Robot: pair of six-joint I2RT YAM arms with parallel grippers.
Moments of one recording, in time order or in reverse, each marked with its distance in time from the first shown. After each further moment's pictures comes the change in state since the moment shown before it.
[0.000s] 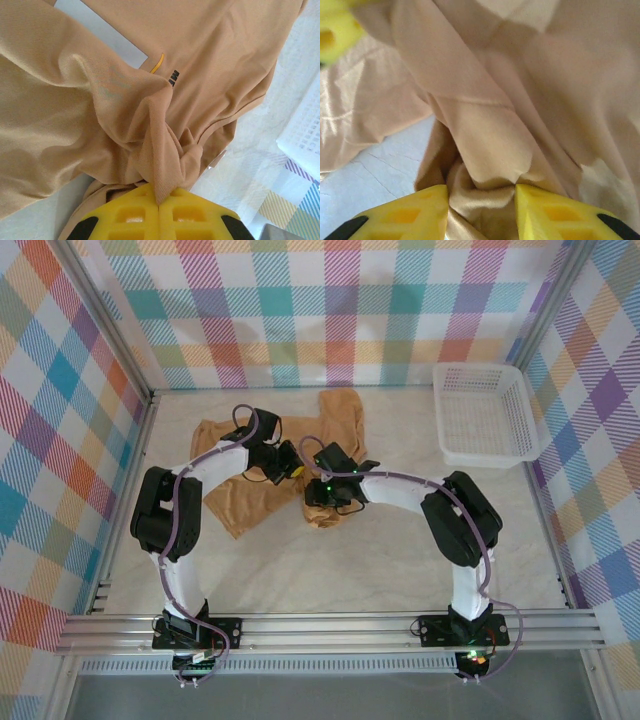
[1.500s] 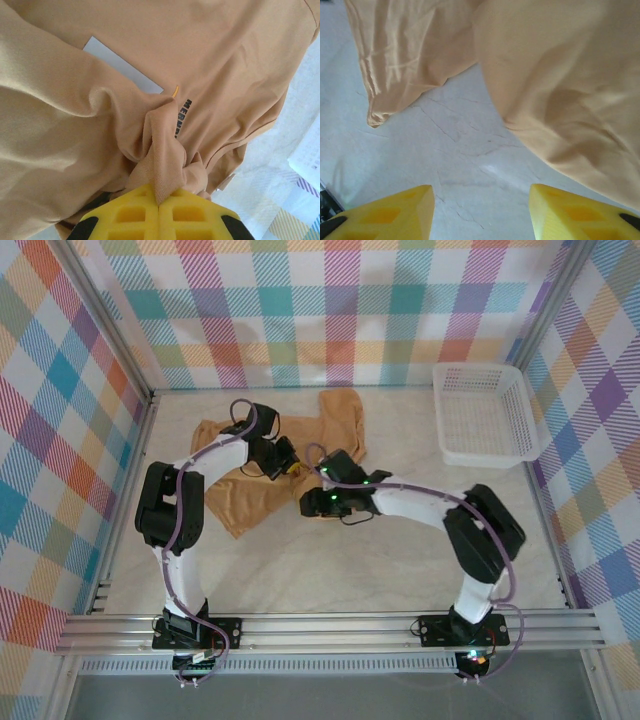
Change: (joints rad) left arm 0.024 0.054 0.085 -0.076 -0.046 0.027; right arm 0.039 -0.116 -0.118 0.055 -0.124 0.019
